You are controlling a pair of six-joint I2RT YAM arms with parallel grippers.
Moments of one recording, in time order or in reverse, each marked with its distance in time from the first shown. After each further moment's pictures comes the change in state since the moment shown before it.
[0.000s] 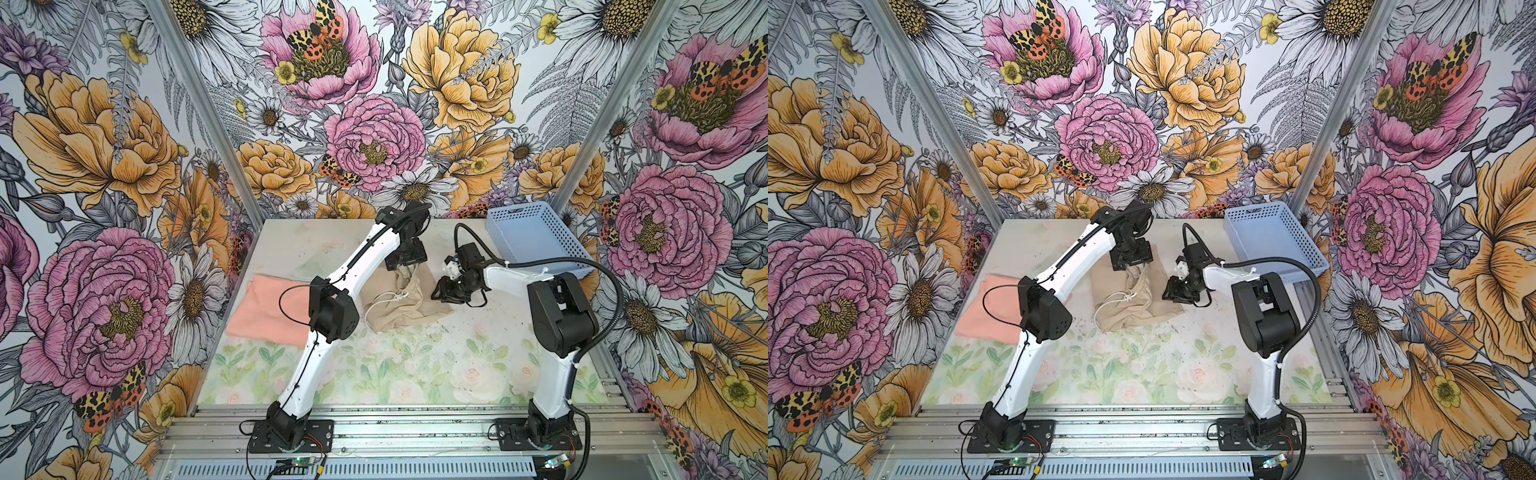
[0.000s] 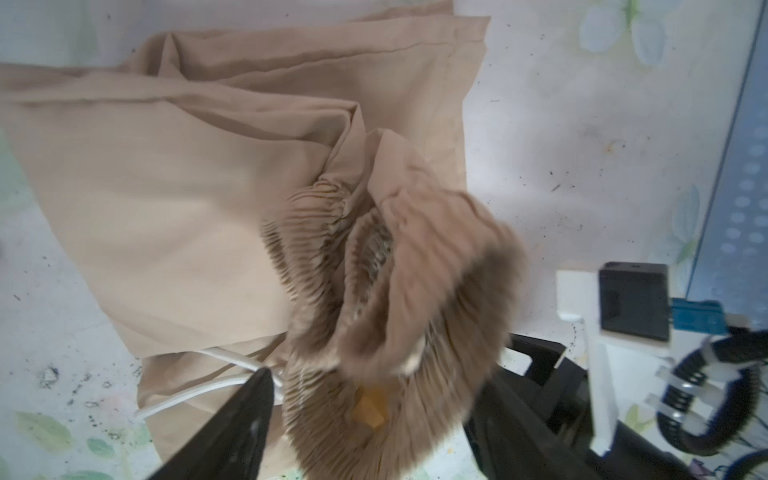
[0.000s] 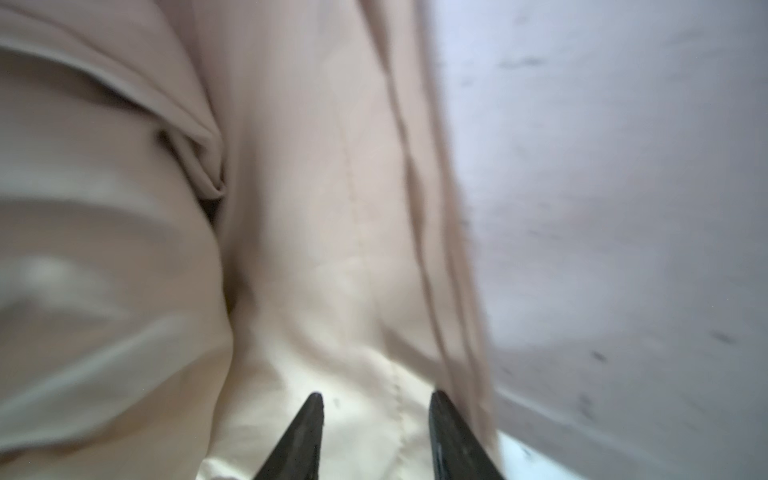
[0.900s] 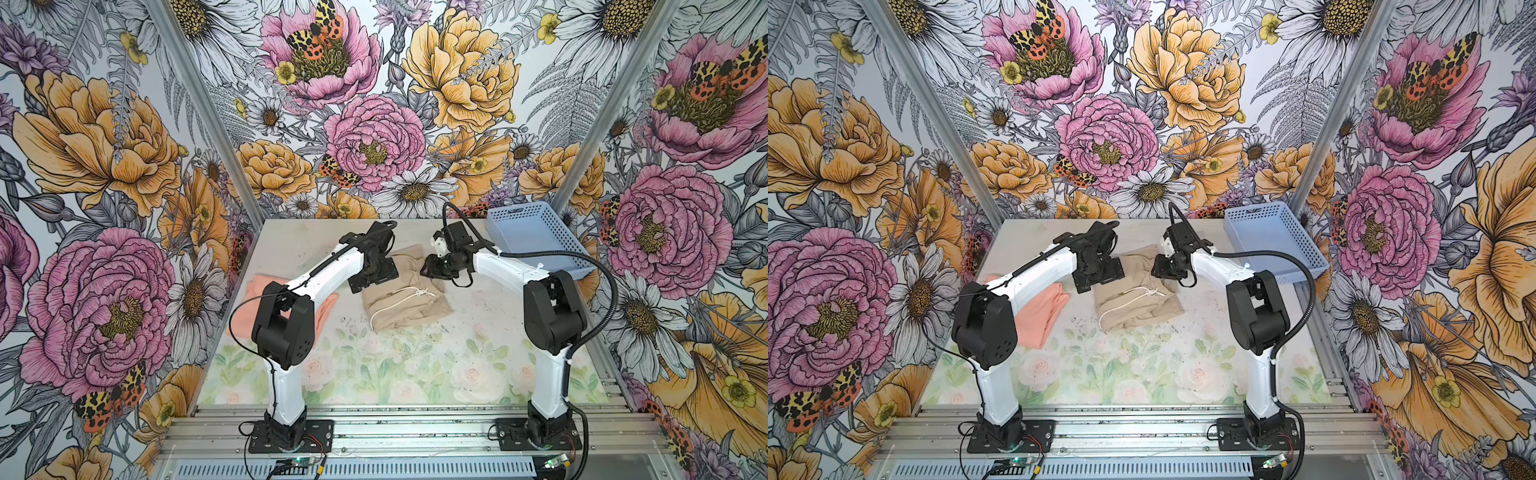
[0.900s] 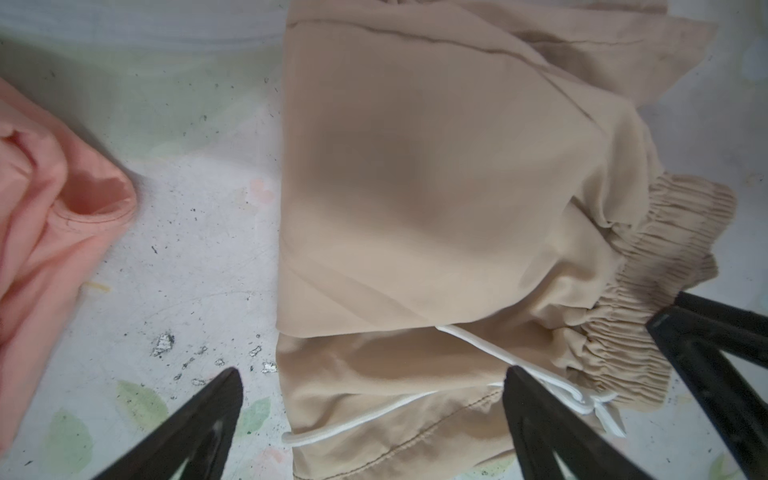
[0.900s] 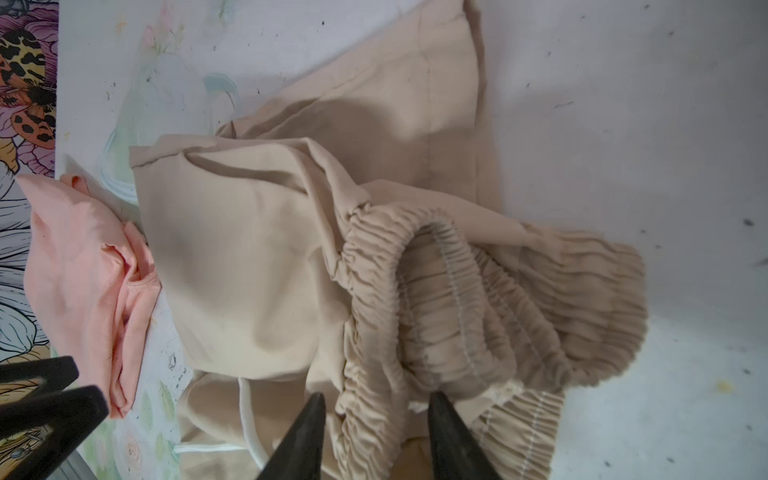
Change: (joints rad) left arm 0.130 -0.483 -0.937 0.460 -0.034 -0.001; right arm 0.102 0.125 0.328 -0.052 0.103 0.008
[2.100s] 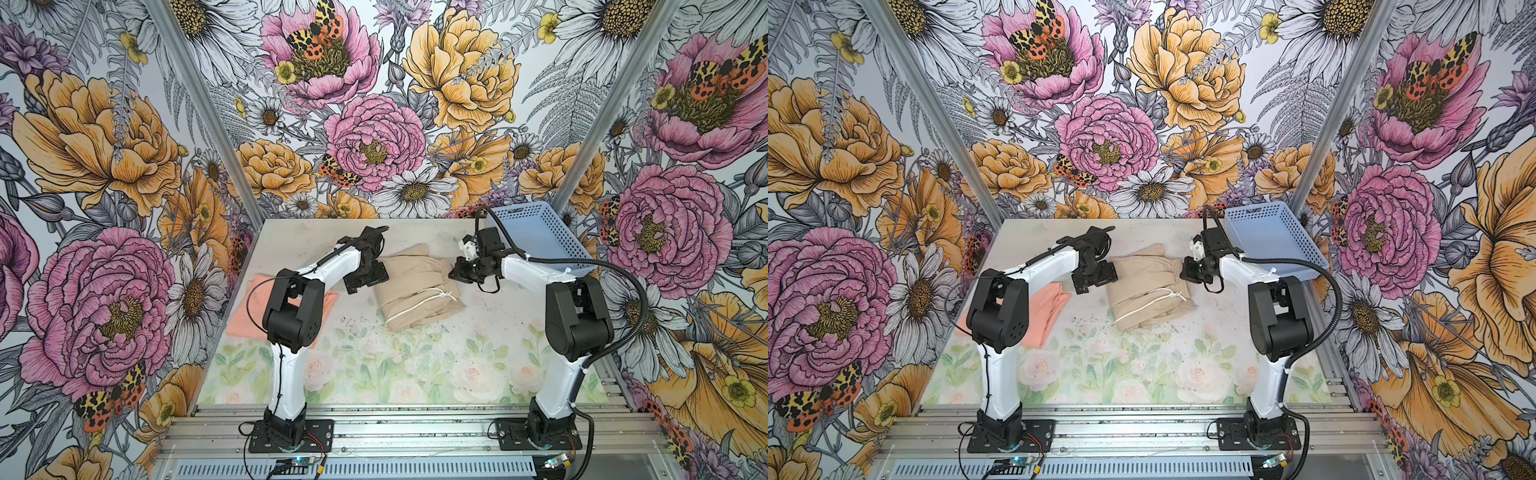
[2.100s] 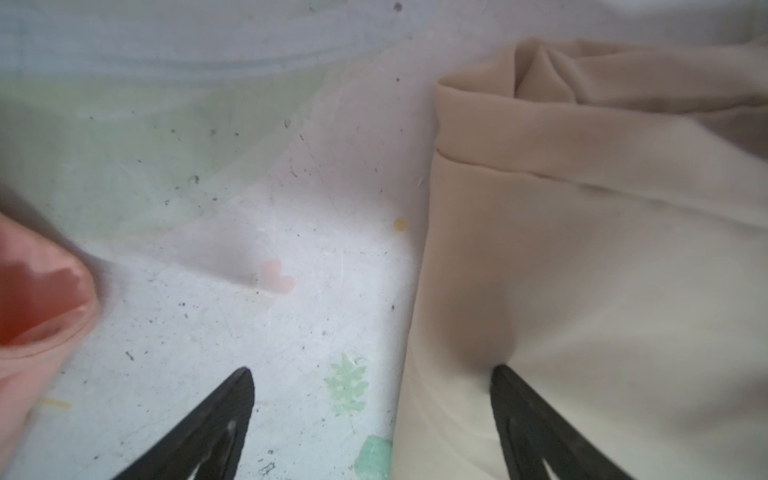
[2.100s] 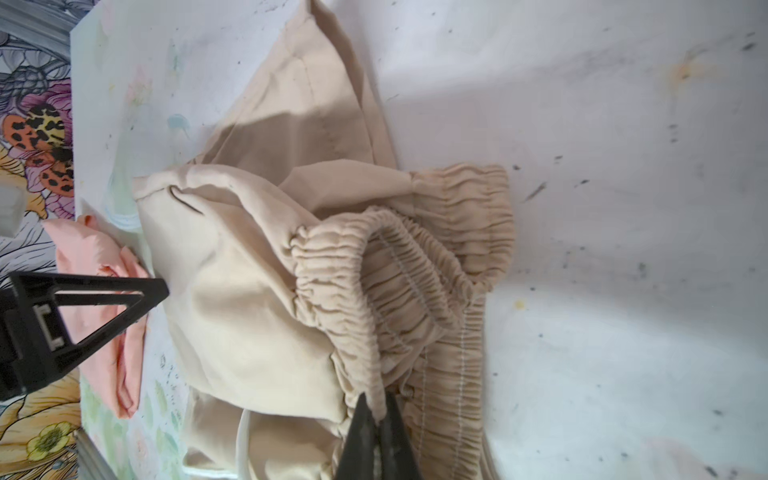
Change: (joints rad) left arm 0.085 0.151 -0.005 0.084 0.036 0.076; right arm -0.201 -0.135 -0.239 0.102 -0.073 -0.035
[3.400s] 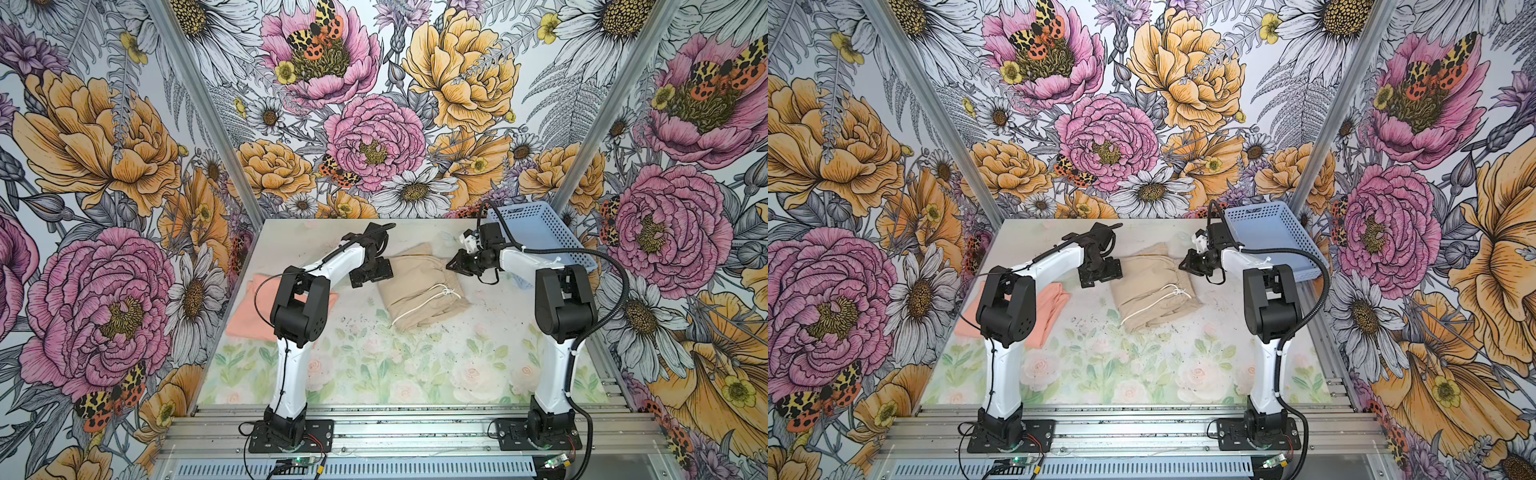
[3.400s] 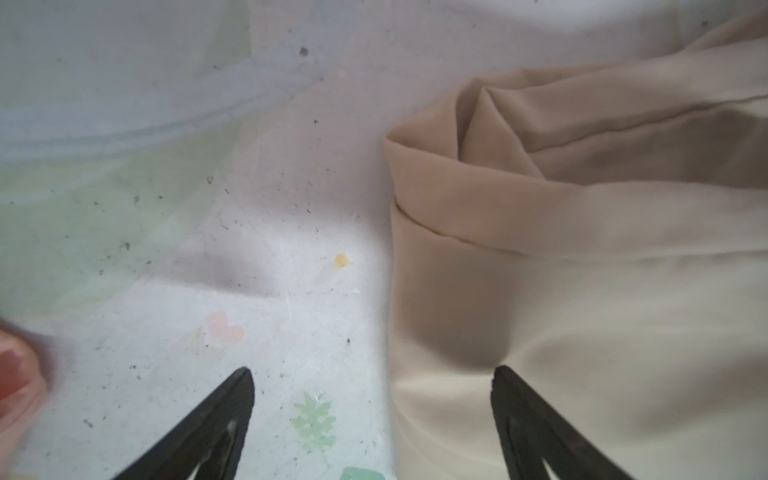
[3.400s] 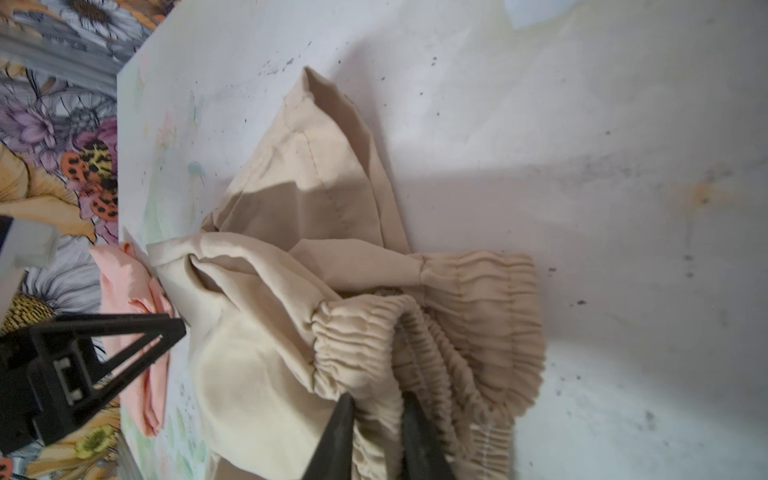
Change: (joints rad) left arm -0.005 0.077 0.106 -0.001 0.027 0.105; right arm -0.043 0.168 0.153 0.042 -0.152 0.000
